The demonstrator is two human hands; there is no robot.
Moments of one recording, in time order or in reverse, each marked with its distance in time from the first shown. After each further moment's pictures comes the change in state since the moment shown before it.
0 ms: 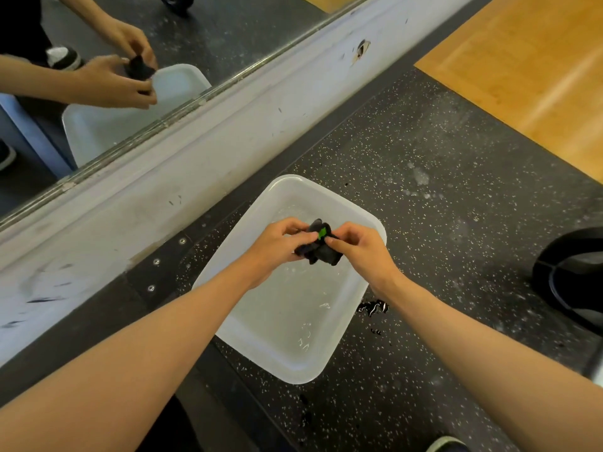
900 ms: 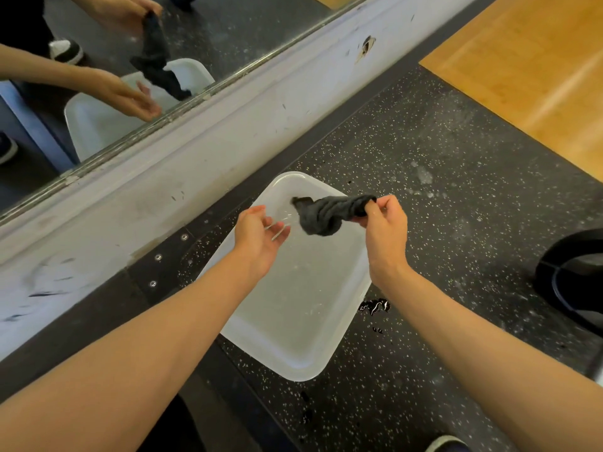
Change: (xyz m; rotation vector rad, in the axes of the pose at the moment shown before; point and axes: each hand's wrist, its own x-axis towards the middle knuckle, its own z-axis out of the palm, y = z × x) left_hand 0.003 0.015 -0.010 -0.854 0.440 -0.192; right_hand 0.002 -0.037 0.004 0.228 0.472 0.002
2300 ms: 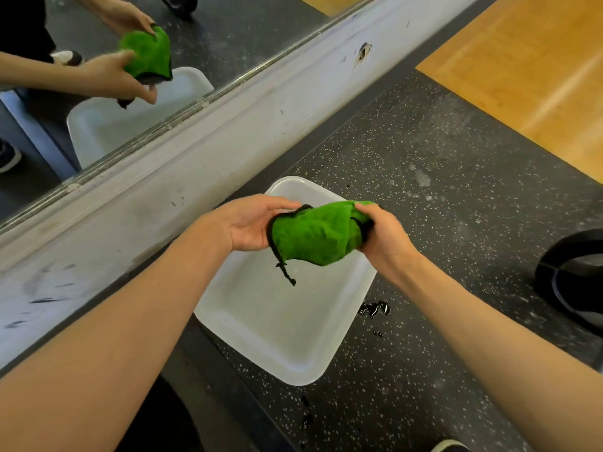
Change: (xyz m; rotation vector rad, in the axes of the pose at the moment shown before) left_hand -0.012 0.056 0.018 0.578 -0.394 -0.337; right_hand 0.020 -0.002 -0.011 0.311 -0.352 0.334
